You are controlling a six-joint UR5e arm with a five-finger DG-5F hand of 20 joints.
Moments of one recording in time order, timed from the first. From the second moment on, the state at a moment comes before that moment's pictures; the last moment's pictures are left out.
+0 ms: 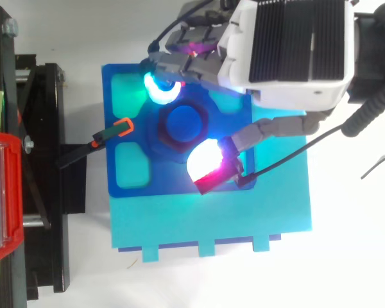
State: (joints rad) arm 0.05 -2.21 -1.09 -3.27 -1.49 -1.30
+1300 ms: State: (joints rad) arm 0.10 -2.21 -1.02 -3.25 -1.40 -1.28
